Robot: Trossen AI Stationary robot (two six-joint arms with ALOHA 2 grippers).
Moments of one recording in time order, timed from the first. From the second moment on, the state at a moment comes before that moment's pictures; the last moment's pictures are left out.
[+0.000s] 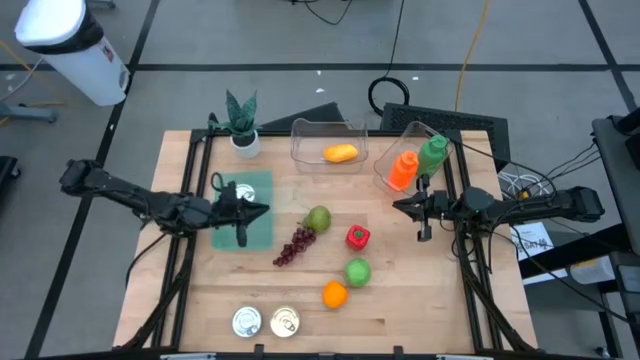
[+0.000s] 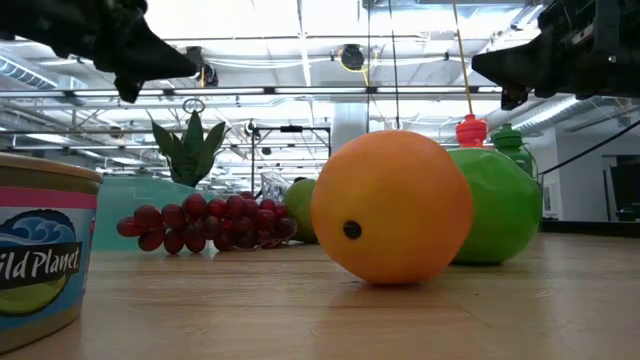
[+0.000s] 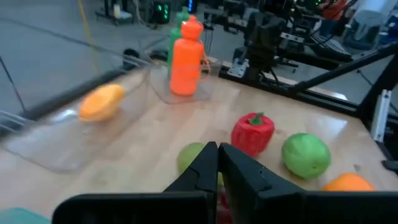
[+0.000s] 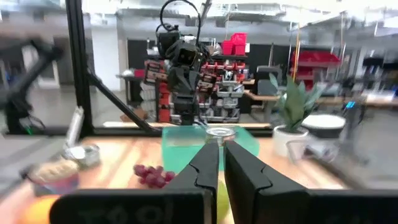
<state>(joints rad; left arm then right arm) -0.29 0.73 0.38 0.12 -0.52 -0.32 0.00 0.48 0.02 0.63 0.05 -0.01</state>
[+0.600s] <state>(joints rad) -0.29 0.55 0.38 -0.01 -0.55 -0.22 0.00 0.48 0.02 0.83 0.10 0.50</state>
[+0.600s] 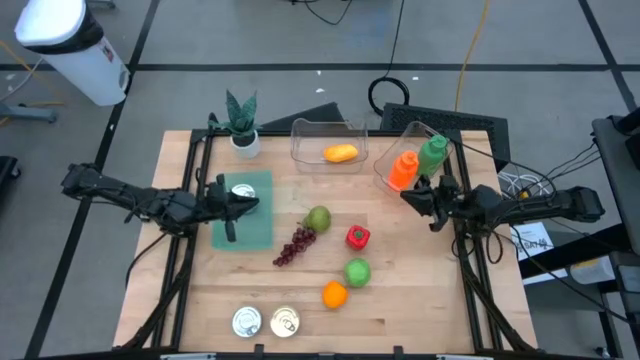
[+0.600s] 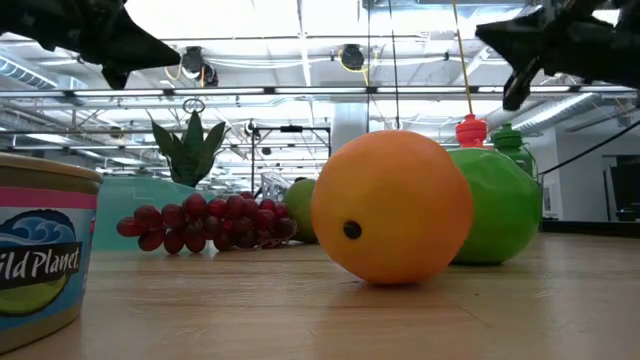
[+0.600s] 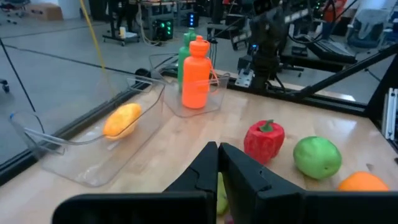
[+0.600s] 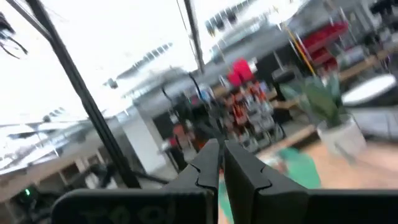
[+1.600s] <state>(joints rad) -0.29 0.55 0.38 0.02 -0.55 -0.12 0.35 1.07 0.66 0.18 0.33 0.02</state>
